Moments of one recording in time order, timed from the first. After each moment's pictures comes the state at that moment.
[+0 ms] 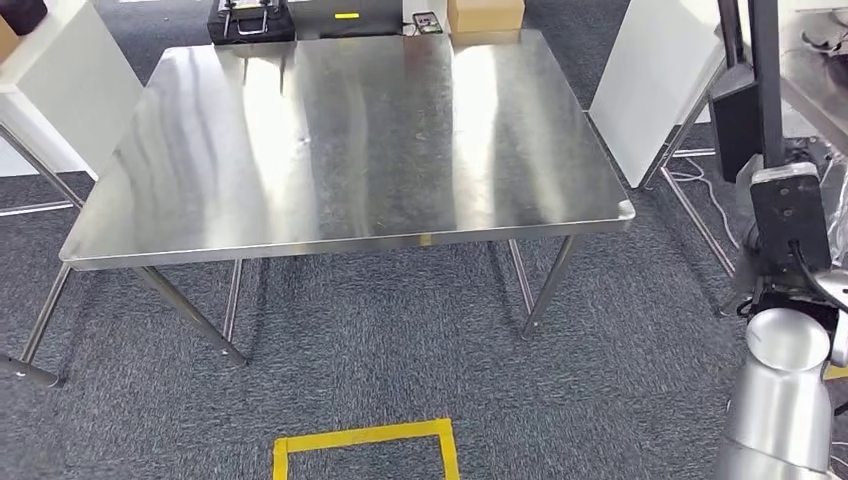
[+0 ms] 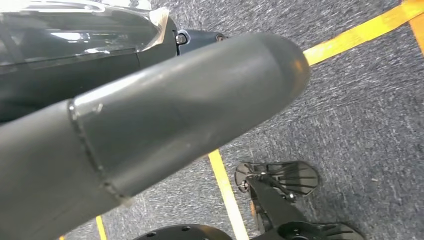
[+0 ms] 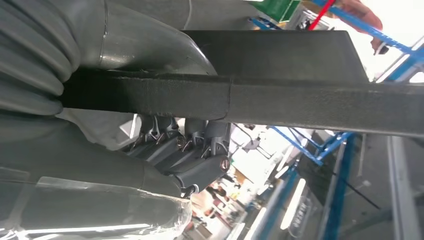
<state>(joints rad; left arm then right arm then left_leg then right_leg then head) -0.04 -0.13 0.48 -0.19 -0.45 0.11 -0.14 -0.47 -0.15 0.06 -1.51 0.71 -0.09 -0.12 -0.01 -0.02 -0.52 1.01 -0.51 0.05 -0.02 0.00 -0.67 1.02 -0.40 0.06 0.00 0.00</state>
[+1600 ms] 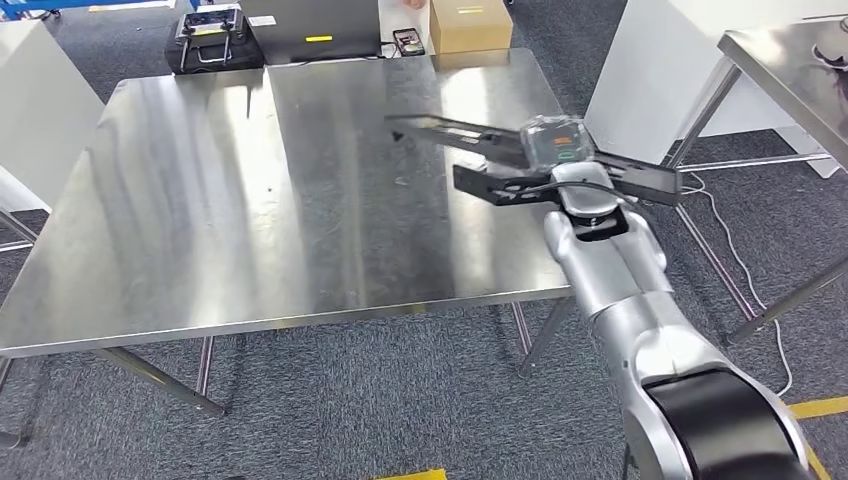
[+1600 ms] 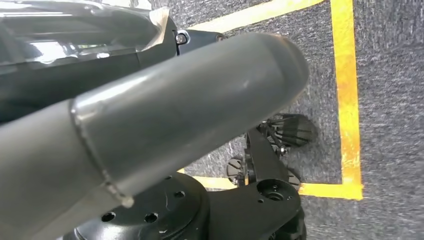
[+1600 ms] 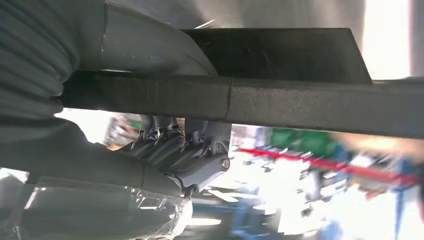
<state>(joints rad) -0.06 -0.14 0.67 -0.19 -0.29 -0.04 -0.14 -1.00 0.07 0.63 -0.60 1.57 0.05 0.10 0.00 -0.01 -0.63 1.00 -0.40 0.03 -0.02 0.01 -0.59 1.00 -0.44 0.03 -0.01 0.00</state>
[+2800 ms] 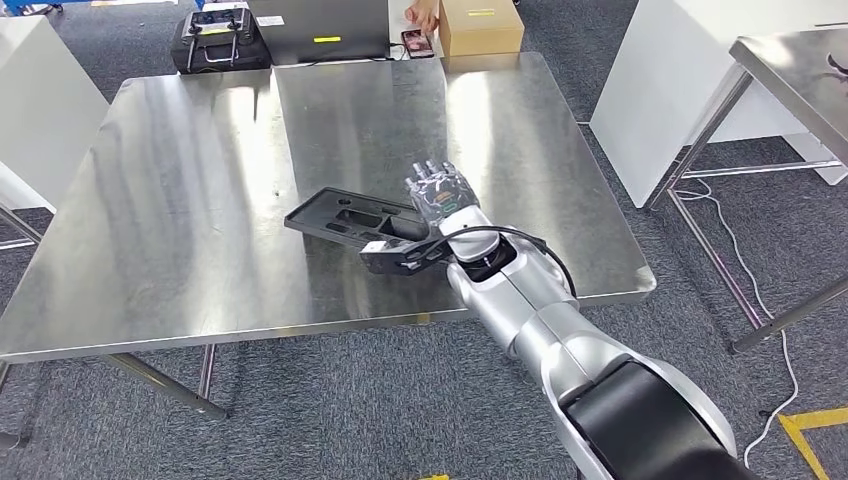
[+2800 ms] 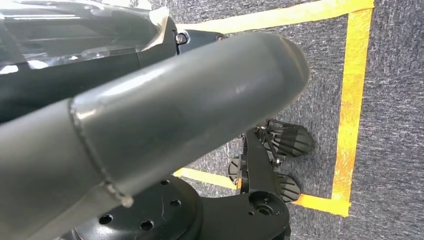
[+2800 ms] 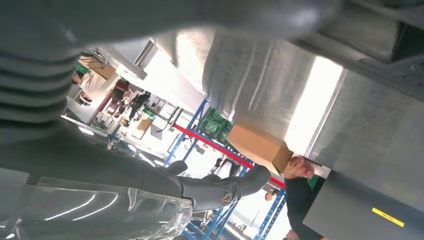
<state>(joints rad) -0.07 -0.16 0.75 -0.19 -0.27 0.01 -0.09 -1.05 0.28 0.92 -0.31 1.57 0.02 0.08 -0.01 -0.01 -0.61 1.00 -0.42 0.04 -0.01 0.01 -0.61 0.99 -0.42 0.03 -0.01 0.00</state>
